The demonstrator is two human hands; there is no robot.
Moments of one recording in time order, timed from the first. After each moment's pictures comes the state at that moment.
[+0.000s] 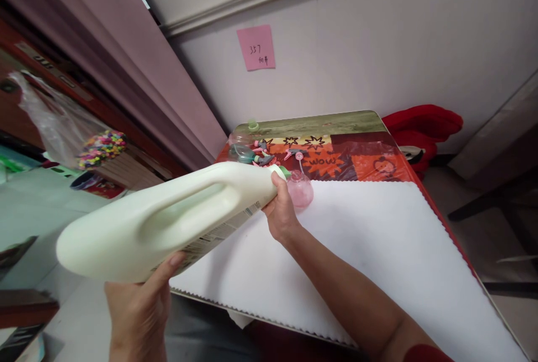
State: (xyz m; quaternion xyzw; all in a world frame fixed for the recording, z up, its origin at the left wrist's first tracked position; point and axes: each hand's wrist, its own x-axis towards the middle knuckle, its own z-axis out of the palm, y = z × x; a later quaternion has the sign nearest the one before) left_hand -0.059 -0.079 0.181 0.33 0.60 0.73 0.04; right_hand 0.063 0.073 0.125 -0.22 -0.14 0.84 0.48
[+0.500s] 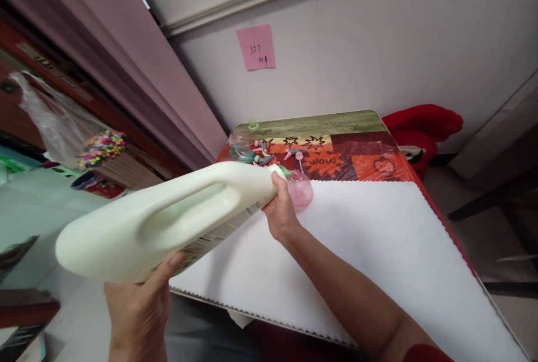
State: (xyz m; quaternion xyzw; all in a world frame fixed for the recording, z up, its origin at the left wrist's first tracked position) left_hand -0.058 -0.079 0.183 0.33 0.61 0.72 0.04; right_hand 0.063 0.072 0.125 -0.22 -0.14 0.84 0.48
